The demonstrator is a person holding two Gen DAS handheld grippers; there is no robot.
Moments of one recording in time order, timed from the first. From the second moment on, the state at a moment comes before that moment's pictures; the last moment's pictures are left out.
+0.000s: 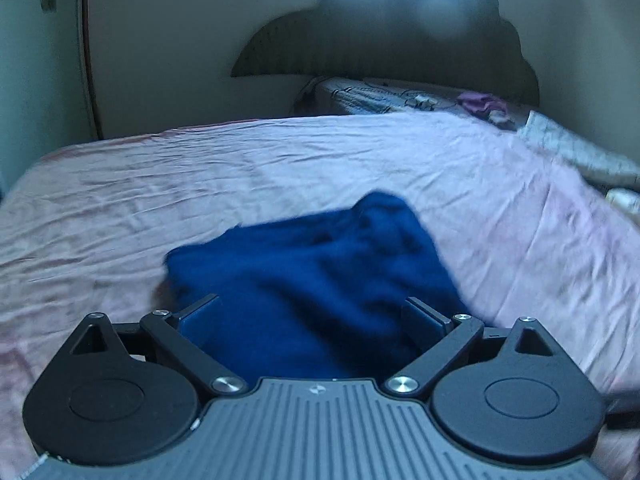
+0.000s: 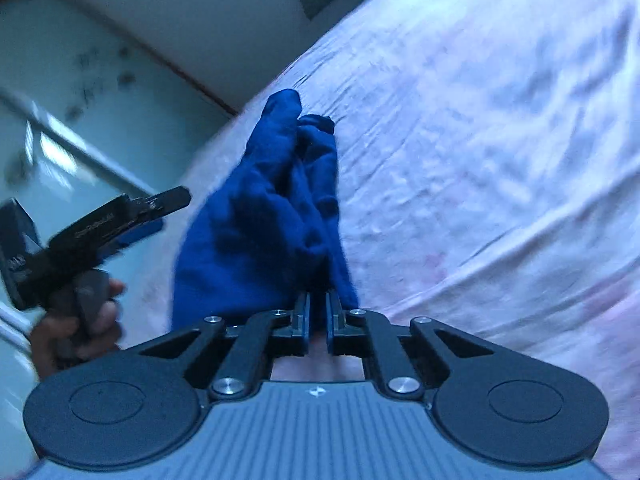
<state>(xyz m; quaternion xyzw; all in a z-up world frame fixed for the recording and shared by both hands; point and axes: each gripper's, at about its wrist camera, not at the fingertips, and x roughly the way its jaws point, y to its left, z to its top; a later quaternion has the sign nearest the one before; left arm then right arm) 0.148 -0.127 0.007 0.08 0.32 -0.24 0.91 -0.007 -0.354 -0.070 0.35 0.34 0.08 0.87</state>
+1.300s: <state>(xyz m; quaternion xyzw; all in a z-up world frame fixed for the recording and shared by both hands) 0.084 -0.092 -0.012 0.12 0.29 -0.22 0.92 0.010 -0.347 -0.050 0.30 0.29 0.01 0.91</state>
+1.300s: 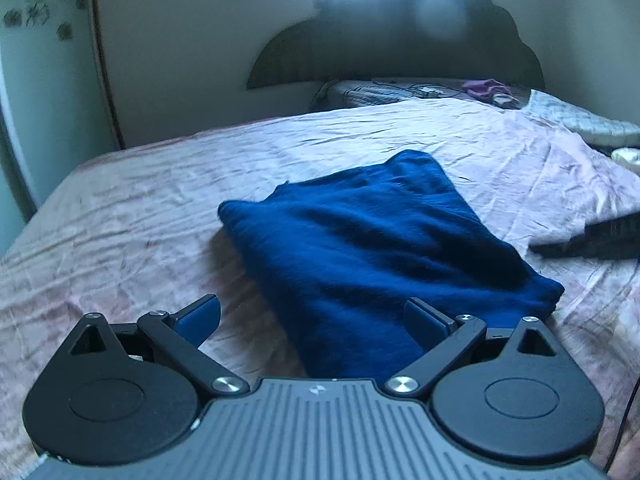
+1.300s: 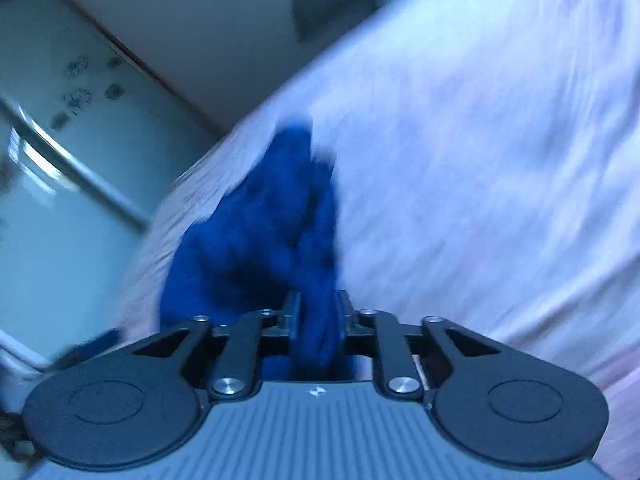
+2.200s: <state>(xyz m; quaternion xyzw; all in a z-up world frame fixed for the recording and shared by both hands) 0.097 -0.106 -0.033 0.12 0.33 -0.18 0.92 0.113 -0.292 -0.045 0.09 0.33 0.04 0.94</state>
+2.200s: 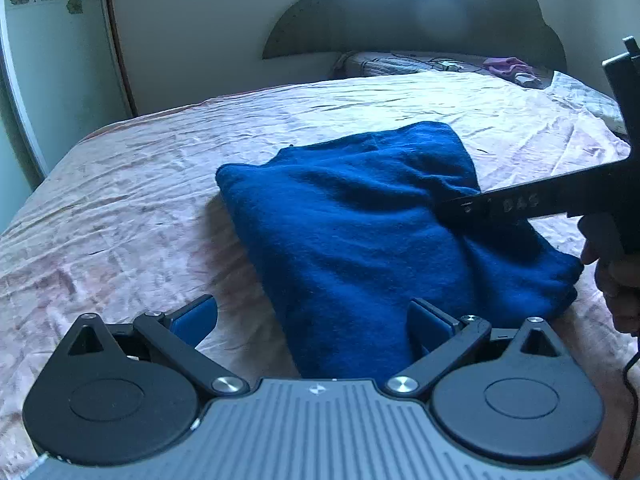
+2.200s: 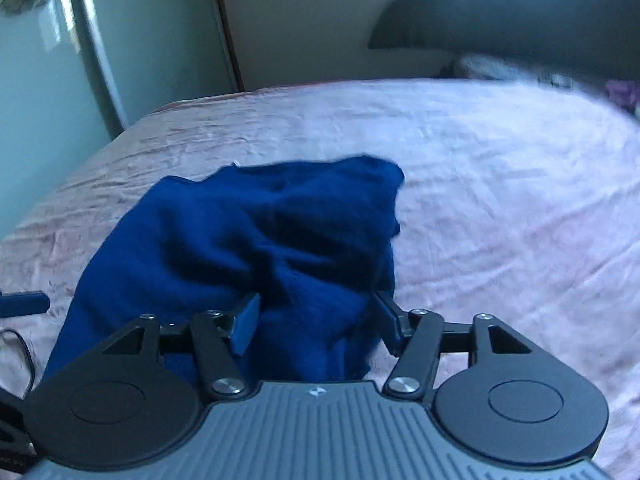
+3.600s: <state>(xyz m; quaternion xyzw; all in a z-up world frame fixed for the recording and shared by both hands) 0.191 -0.066 -0.031 -0.07 0.34 -0.29 0.89 0.129 -0.313 -0.056 0.31 0.26 0.21 0.89</state>
